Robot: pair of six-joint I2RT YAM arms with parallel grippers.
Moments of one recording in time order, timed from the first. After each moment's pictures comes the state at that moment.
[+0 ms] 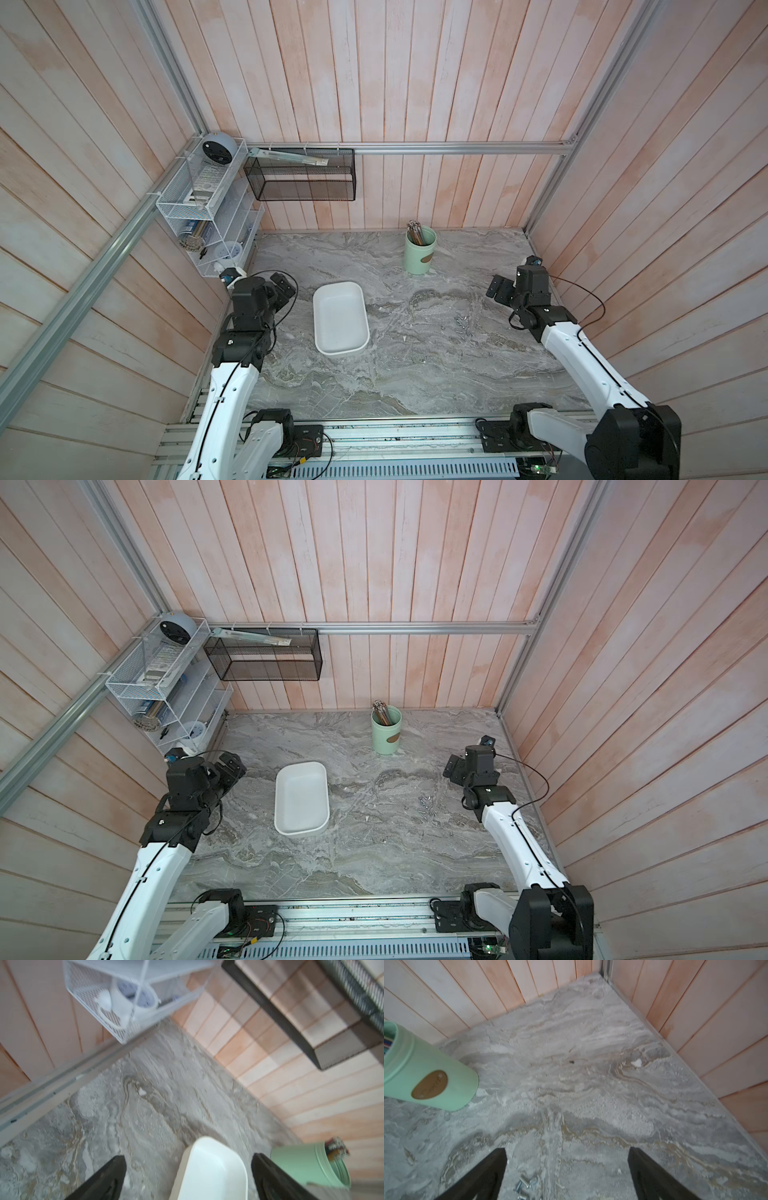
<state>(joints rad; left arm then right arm) 0.01 0.89 0.91 -0.59 -0.11 -0.64 0.09 1.14 0.81 -0.42 0.20 0.42</state>
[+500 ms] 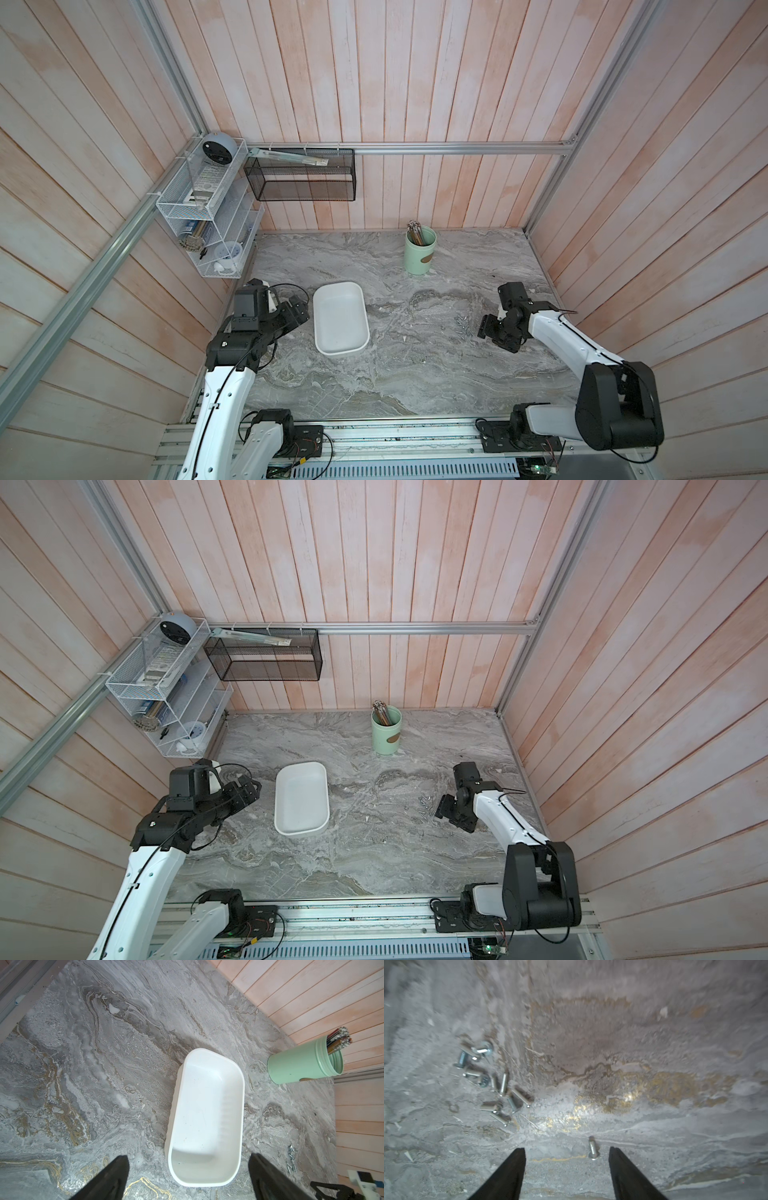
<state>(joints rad) 0.01 0.84 0.92 -0.88 0.15 -0.53 0.09 1.38 0.78 -0.82 -0.09 0.52</state>
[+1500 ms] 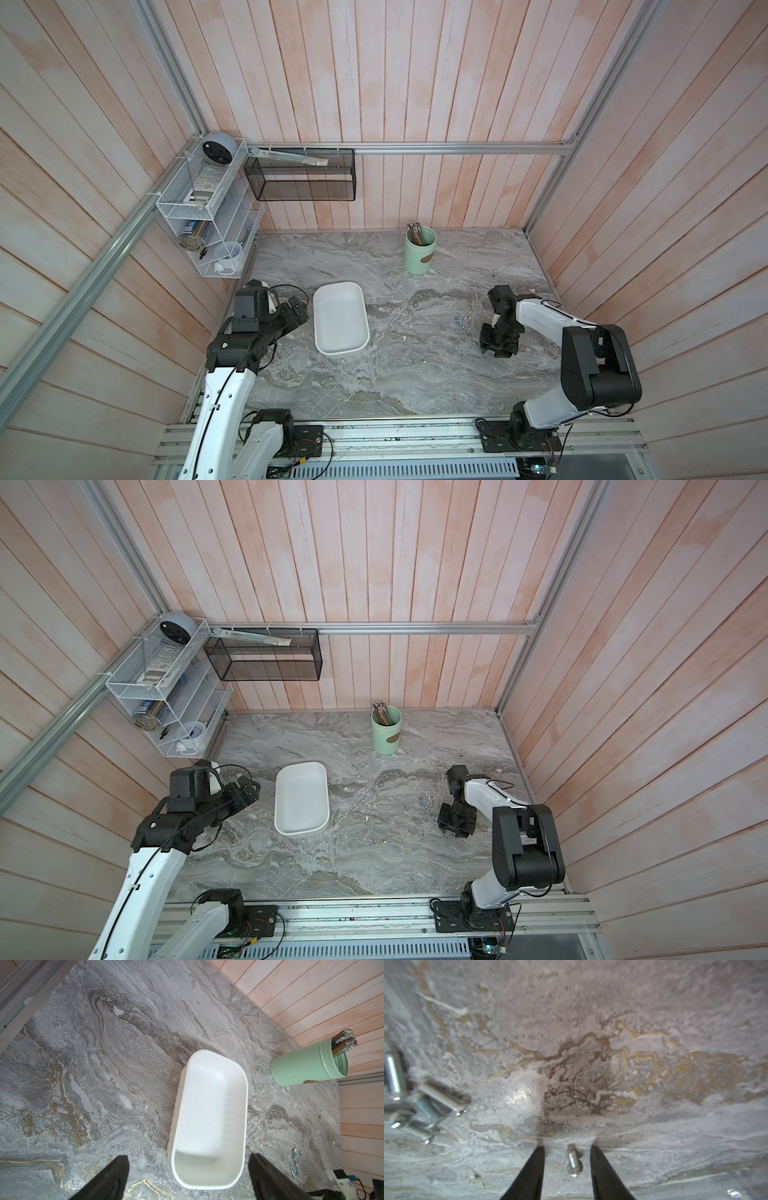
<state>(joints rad) 0.01 0.84 0.91 -0.87 0.13 -0.53 0.11 1.56 0.83 -0.90 -0.05 0.46</state>
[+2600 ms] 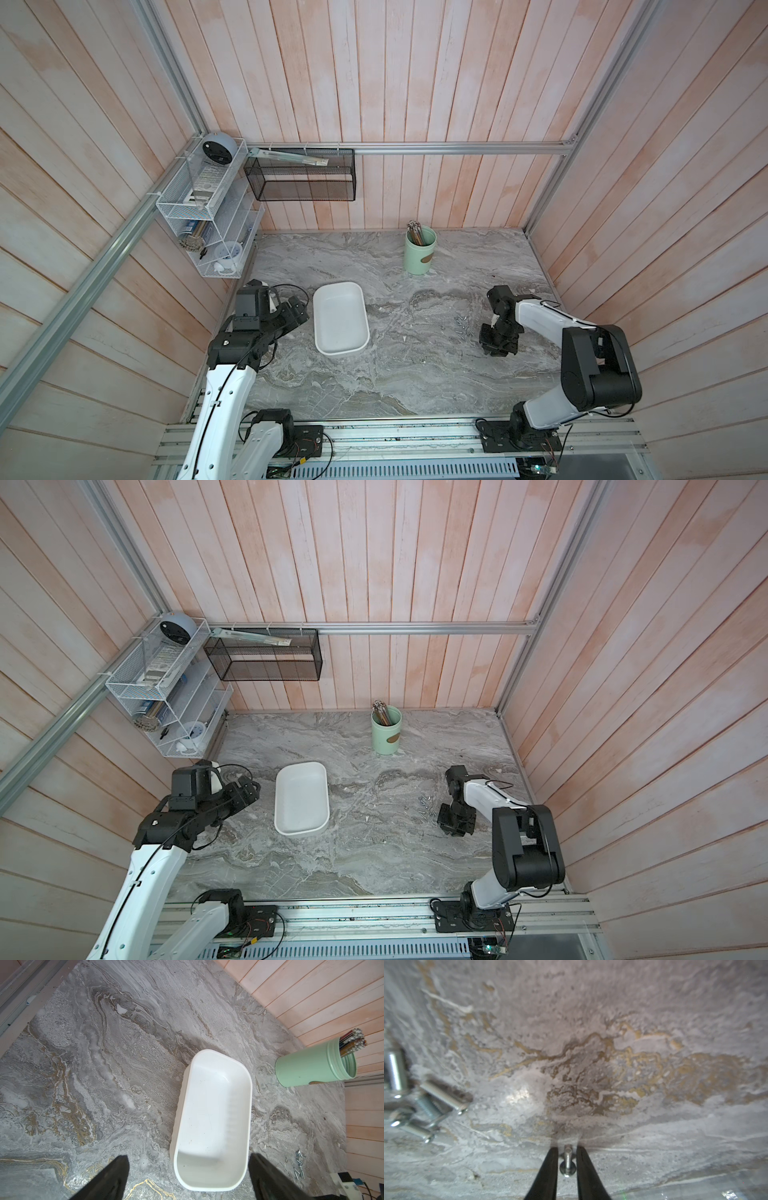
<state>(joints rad) 0.01 0.86 0.91 -0.88 0.12 -0.53 0.12 1.56 0.82 -0.89 -0.05 0.46</state>
